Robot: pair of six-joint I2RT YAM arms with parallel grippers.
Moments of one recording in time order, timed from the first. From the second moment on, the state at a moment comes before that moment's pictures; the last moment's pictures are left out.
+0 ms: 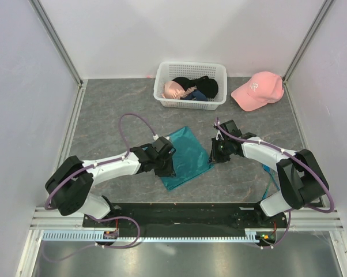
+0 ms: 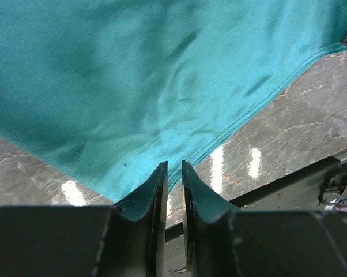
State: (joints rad) left arm -0.85 1.46 0.78 -0.36 0.06 -0.85; right arm 0.44 1.50 0.80 -0.40 -0.27 0.50
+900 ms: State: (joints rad) left arm -0.85 1.33 0.58 -0.27 0.08 -0.92; right arm 0.72 1.94 1.33 -0.29 -0.42 0.58
